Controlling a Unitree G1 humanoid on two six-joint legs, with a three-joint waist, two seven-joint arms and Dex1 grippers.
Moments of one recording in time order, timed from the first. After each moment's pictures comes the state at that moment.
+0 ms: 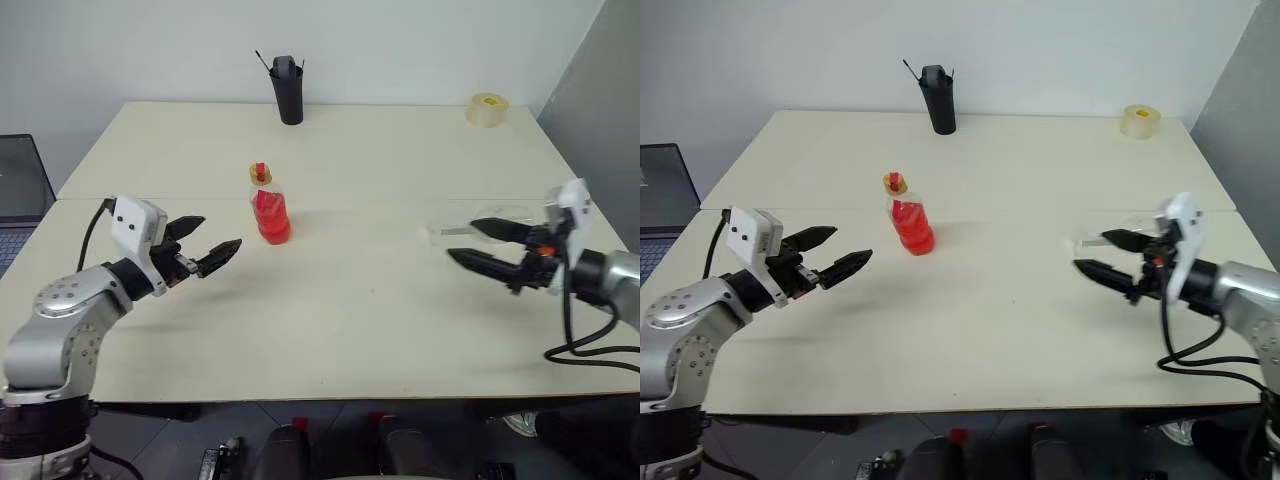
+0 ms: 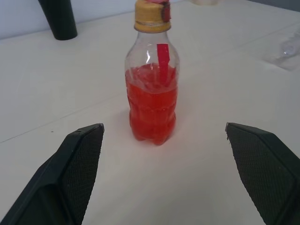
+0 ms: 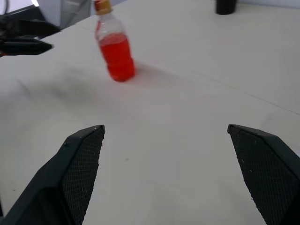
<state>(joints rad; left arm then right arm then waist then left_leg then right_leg) -0.21 0.69 0.28 -0.18 -0.50 0.52 -0.67 -0.34 -0.75 -0.20 -0.48 0.84 0.91 0.70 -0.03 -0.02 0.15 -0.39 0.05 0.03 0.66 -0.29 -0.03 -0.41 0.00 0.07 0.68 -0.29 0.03</state>
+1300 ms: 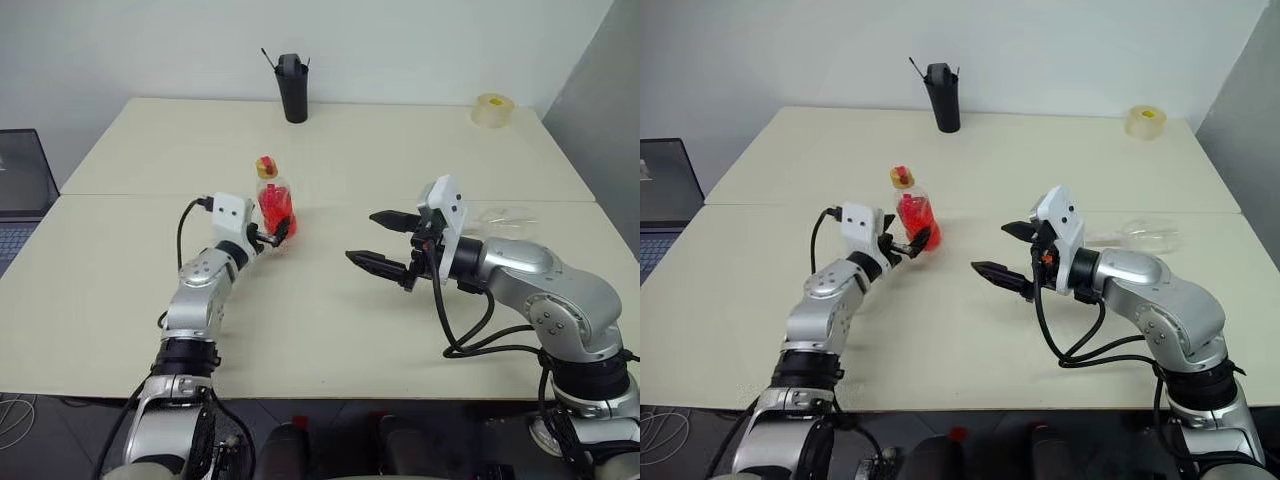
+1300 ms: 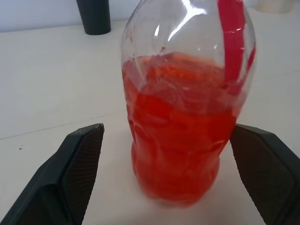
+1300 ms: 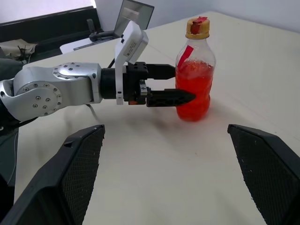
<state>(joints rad) -0.56 0.33 0.08 0.36 -0.17 0.20 -0.38 -0.54 -0.52 0.08 -0.48 0.66 0.89 0.57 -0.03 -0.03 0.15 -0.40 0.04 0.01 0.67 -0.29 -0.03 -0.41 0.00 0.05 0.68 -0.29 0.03</state>
